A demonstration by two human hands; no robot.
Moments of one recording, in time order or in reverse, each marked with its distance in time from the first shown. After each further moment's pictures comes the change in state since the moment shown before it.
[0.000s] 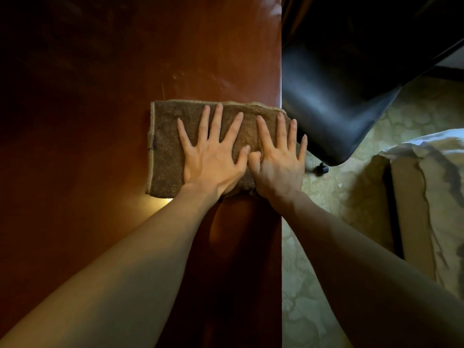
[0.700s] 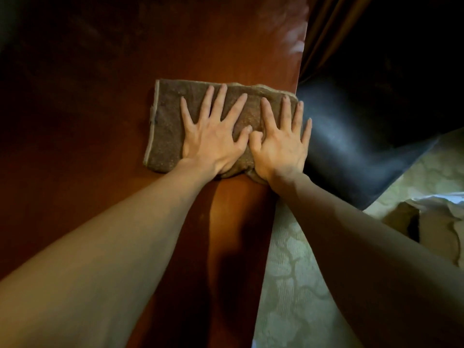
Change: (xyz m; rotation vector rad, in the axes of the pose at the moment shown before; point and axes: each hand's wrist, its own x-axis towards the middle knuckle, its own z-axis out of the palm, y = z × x) left_hand 0.126 -0.006 -0.003 0.038 0.038 -0.118; right_hand 0.148 0.008 0.007 0.062 0.028 -0.108
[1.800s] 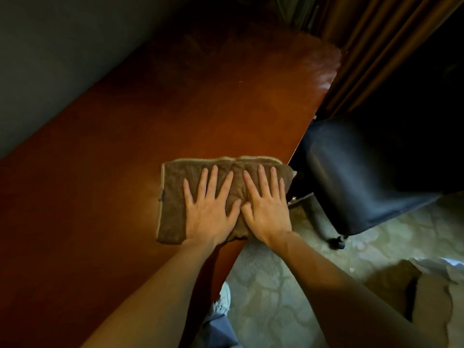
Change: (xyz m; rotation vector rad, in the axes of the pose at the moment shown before) left_hand -0.269 0.055 0.001 -0.015 0.004 -0.398; right_hand -0.192 0.023 -0.030 -0.066 -0.286 -0.581
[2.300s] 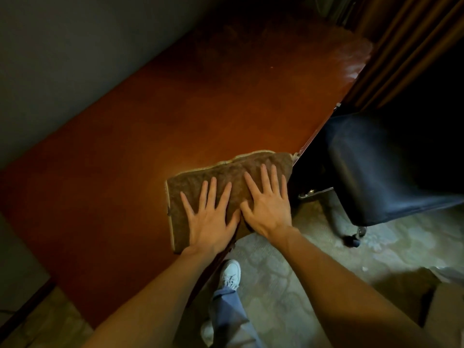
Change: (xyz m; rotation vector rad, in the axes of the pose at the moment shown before) left_hand -0.136 -0.011 -0.013 0.010 -0.104 -0.188; right_hand -0.077 -0.052 0.003 -0.055 -0.064 -0.089
